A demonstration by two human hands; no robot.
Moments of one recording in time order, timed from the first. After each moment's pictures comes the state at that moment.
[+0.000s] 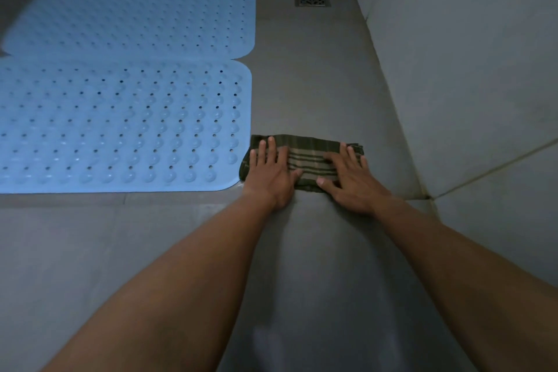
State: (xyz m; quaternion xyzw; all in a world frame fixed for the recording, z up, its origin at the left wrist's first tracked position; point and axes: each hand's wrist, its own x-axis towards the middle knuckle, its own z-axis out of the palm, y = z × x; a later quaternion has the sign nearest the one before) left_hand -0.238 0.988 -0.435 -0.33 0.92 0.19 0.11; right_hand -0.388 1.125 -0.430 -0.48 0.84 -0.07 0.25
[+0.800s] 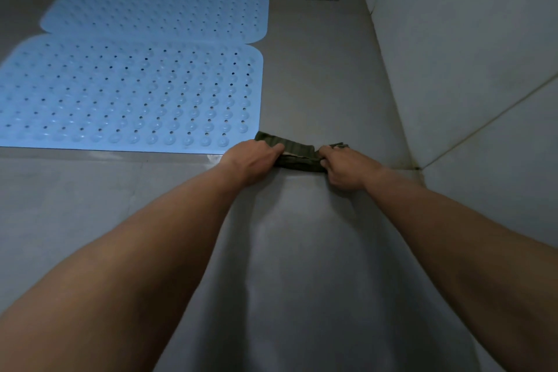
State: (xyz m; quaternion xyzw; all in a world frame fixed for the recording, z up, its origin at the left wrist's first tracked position) left_hand -0.163 0.999 -0.378 -0.18 0.97 0.02 0.14; right_hand -0.337 1.141 -0.382 -0.54 0.80 0.02 0.24
